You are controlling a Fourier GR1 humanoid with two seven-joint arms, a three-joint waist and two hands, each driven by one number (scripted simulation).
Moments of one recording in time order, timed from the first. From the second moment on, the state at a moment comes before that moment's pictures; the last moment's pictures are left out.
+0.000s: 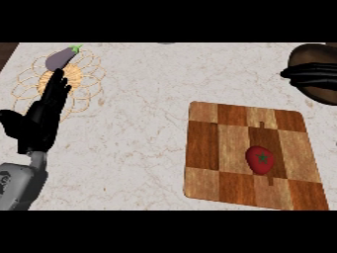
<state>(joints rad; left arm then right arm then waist) -0.26 0.41 -0.17 -1.43 0.27 0.29 0.03 -0.66 -1.05 0.44 -1.36 0.01 0.52 -0.74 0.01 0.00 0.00</state>
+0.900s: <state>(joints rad) -0.23 0.37 -0.11 -1.46 0.22 0.24 0.04 -0.56 -0.96 0.46 -1.41 0.21 0.51 -0.62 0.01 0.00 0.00</state>
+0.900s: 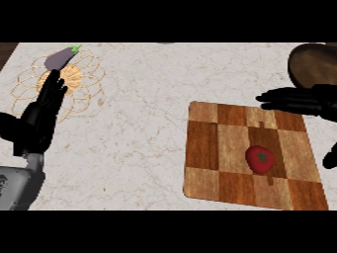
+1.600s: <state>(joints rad) -0.21 0.34 -0.08 -1.48 0.18 0.22 0.05 -0.55 -0.86 0.55 -1.35 0.42 0.48 -0.68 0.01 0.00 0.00</state>
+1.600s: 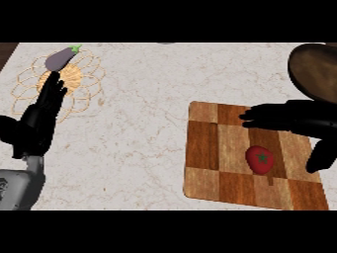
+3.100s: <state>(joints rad) -0.22 0.27 0.01 -1.47 0.10 0.14 0.08 -0.47 -0.62 0.53 -1.28 0.97 0.44 -0.66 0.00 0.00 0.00</state>
